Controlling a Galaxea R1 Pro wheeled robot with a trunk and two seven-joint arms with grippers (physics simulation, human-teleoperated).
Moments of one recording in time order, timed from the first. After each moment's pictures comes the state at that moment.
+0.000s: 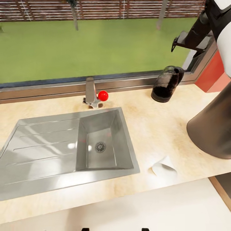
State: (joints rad) left arm 0.34 0.06 0.14 0.00 0.73 -0.43 -0.21; right arm -2.20 0.00 -0.52 -0.24 -0.12 1.05 -0.73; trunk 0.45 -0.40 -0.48
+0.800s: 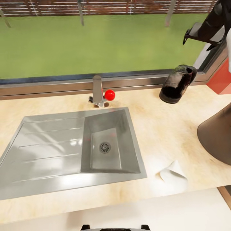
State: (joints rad) left arm 0.37 0.07 0.14 0.00 0.73 -0.43 -0.23; right arm -2.20 -0.02 -0.52 -0.33 -0.08 1.04 -0.74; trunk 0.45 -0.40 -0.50
